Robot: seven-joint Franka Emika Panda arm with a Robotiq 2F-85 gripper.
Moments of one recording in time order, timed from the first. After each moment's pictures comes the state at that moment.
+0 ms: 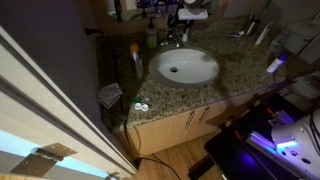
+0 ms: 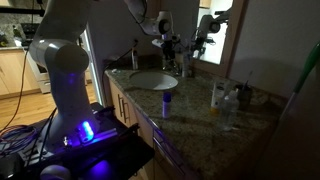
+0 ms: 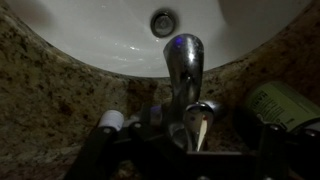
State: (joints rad) arm 0.16 0.49 -0.01 -1.69 -0.05 2.39 0.48
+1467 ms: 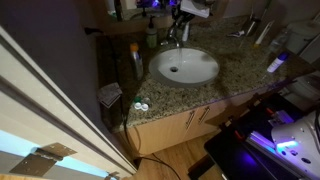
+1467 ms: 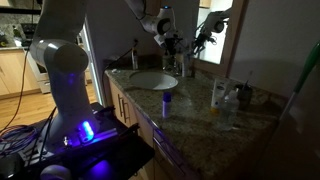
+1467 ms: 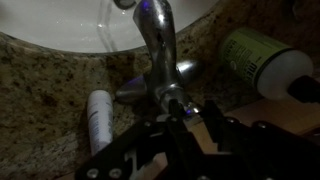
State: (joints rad) arm 0.13 0.41 -0.01 -1.80 0.13 2.63 0.49
